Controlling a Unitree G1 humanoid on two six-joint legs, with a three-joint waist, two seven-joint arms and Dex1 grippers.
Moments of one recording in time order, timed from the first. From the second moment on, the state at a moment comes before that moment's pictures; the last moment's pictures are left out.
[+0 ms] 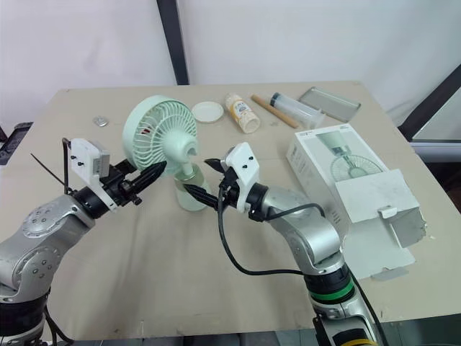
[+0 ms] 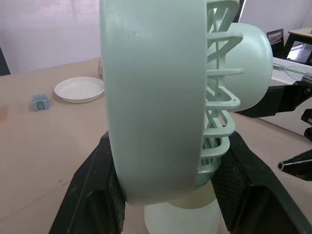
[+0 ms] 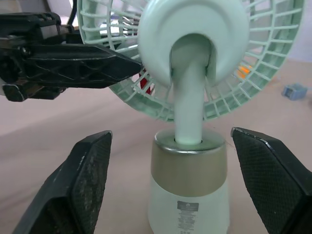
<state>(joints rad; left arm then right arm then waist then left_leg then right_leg) -0.23 0.52 0.13 -0.56 -0.68 0.63 -0.36 -0.46 -0.32 0.18 -0.40 0.42 0.66 0.57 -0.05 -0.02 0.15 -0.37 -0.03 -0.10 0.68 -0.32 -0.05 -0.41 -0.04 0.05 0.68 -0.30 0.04</state>
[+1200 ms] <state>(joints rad) -0.24 0.48 0.09 -0.57 -0.65 0.64 -0.33 -0.48 -0.26 0.20 -0.35 0.35 0.68 0.48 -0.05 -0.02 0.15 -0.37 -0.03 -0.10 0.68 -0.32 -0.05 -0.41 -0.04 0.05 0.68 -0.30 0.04</state>
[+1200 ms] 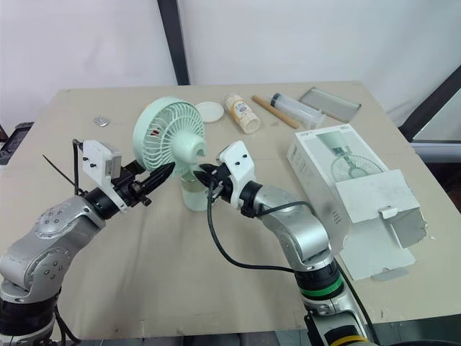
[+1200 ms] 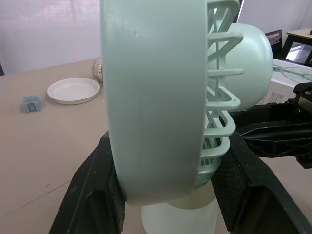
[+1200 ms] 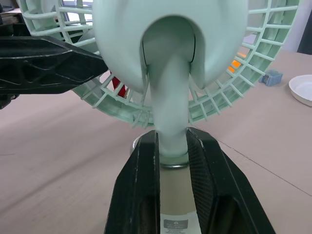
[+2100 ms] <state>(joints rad) -0.24 0.46 0.07 -0.61 -0.65 0.68 -0.33 -0.48 -0.25 0.20 -0.34 0.33 0.69 0.48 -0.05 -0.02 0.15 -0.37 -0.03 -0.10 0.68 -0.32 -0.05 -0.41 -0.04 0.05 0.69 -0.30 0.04</state>
